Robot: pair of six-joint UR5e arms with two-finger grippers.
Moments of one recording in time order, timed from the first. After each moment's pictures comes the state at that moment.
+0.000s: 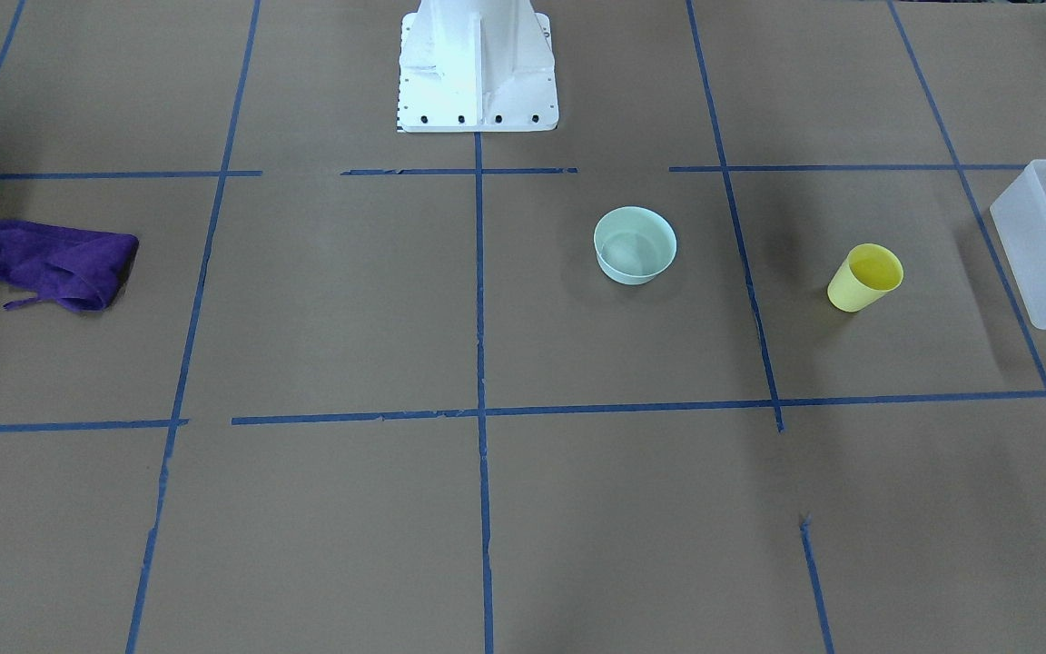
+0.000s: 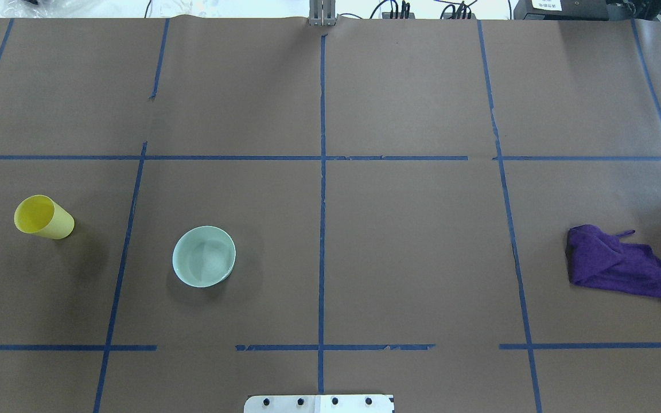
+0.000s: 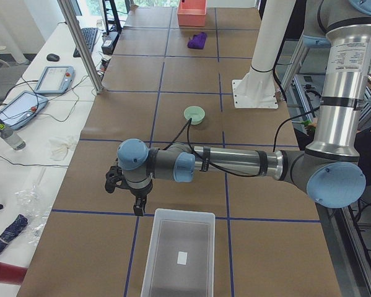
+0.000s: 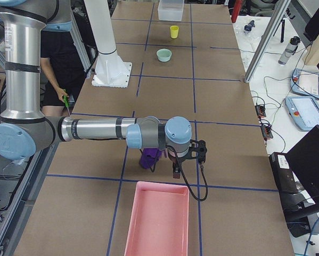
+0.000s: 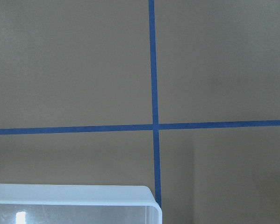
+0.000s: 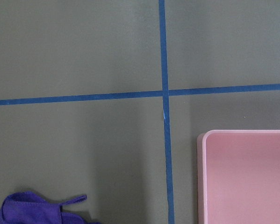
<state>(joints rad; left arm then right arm) -1.58 -1.65 -1.55 -1.61 -2.37 -0.03 1.60 -1.65 1.72 -1.56 2.43 0.10</state>
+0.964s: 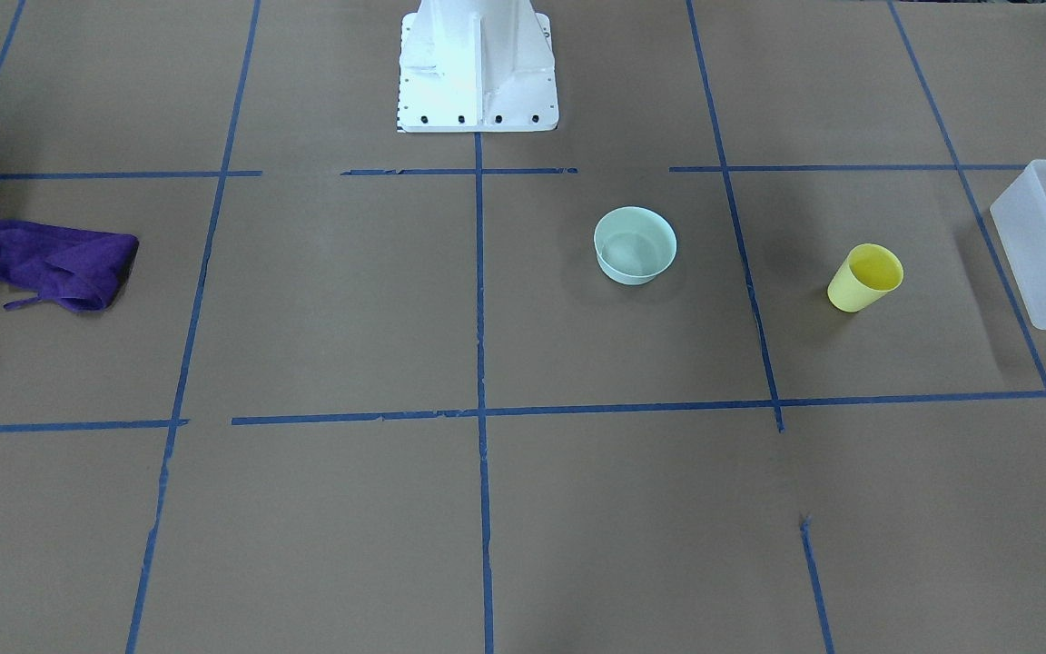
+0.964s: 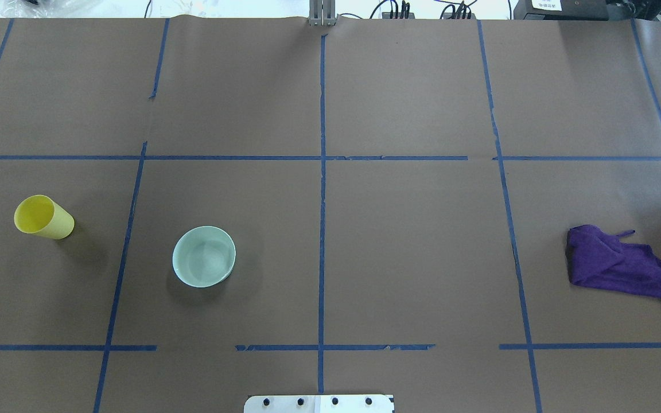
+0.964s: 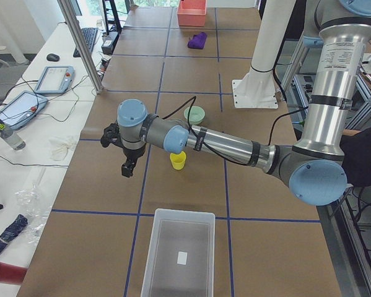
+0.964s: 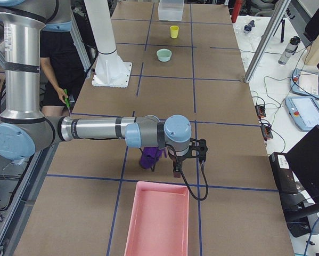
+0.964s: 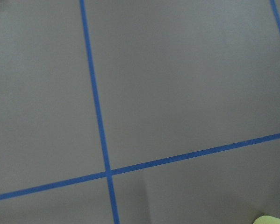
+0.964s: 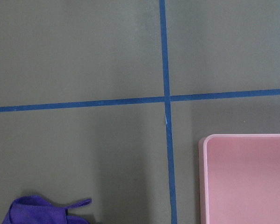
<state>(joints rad) -1.47 -1.71 -1.70 -1.70 -2.38 -0.05 1.61 -1.65 1.74 -1.56 2.44 0.11</state>
